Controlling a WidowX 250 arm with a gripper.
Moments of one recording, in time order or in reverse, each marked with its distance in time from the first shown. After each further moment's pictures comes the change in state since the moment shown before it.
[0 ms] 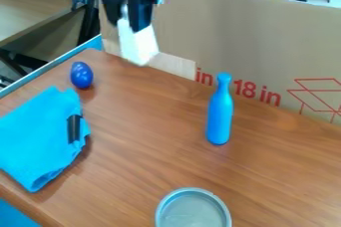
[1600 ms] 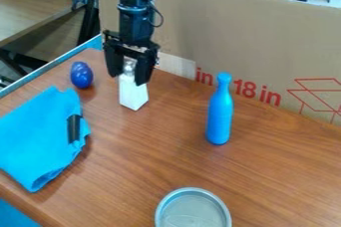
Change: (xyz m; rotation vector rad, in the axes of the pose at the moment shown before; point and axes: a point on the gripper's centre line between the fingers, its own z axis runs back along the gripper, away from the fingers) arm 0.030 0.037 -0.100 -0.001 0.205 0.082
